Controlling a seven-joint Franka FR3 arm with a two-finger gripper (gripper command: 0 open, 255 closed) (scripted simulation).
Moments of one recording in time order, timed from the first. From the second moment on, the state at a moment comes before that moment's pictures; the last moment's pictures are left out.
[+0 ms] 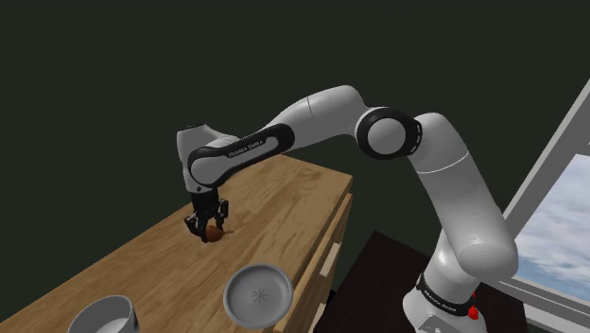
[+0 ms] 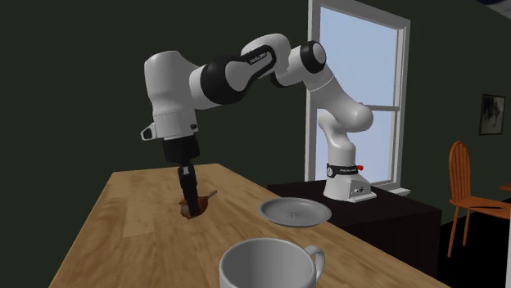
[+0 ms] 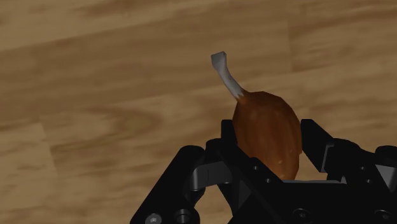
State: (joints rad) arm 0.14 0.72 0.33 -1.40 -0.14 1.94 0.46
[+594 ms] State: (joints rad) arm 0.14 0.67 0.34 -1.36 -0.12 1.86 0.45
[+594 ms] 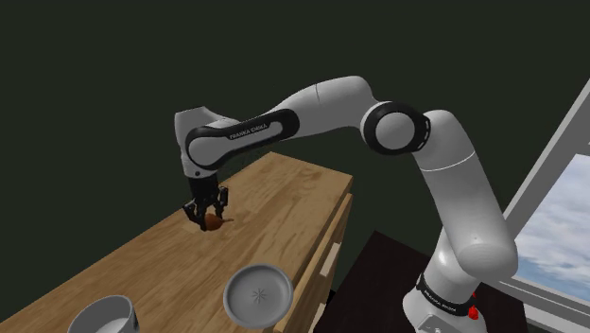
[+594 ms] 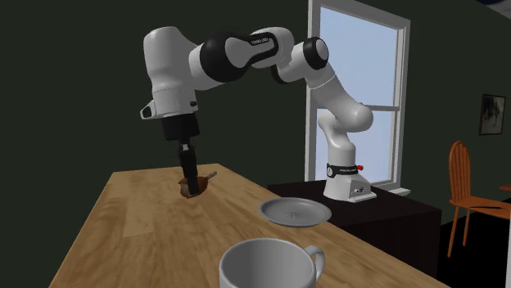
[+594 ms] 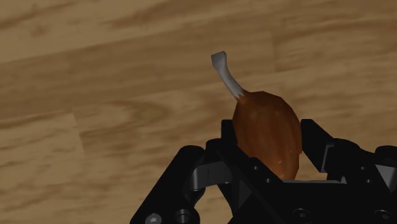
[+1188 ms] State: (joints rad) arm 0.13 0.54 0.37 -1.50 -0.09 1.87 0.48
